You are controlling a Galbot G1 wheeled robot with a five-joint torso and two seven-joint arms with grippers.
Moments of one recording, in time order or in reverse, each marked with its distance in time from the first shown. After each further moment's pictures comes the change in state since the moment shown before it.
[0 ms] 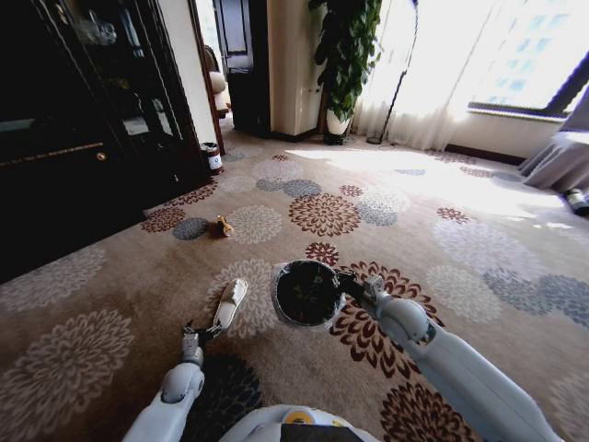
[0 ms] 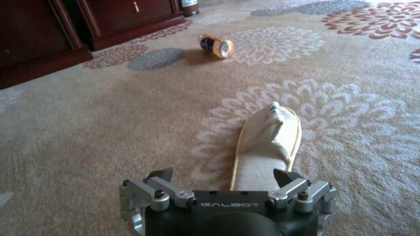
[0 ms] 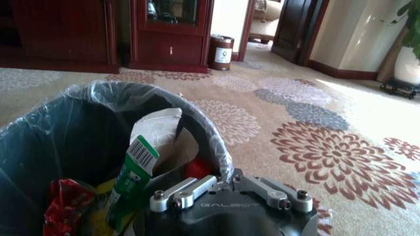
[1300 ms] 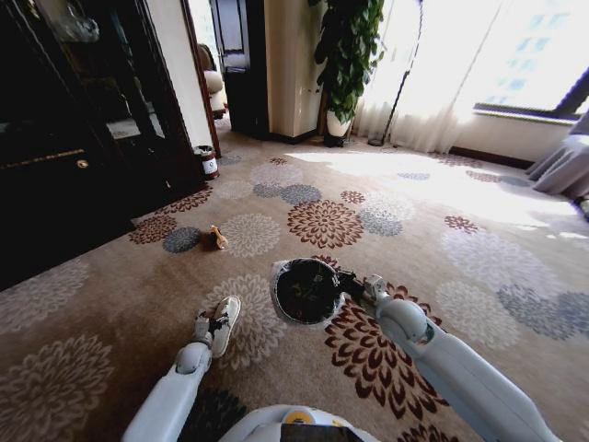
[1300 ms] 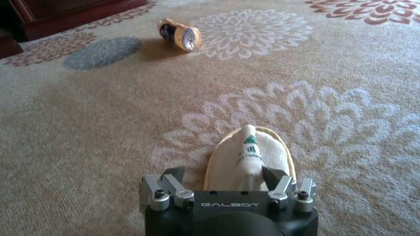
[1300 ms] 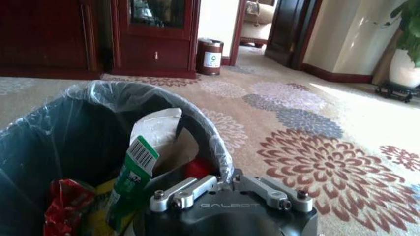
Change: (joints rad) left arm -0.221 -0.006 0.067 0.258 0.019 0.021 0.123; right arm -0.004 0.005 0.001 -0.026 0.001 0.047 0.000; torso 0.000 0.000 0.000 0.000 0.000
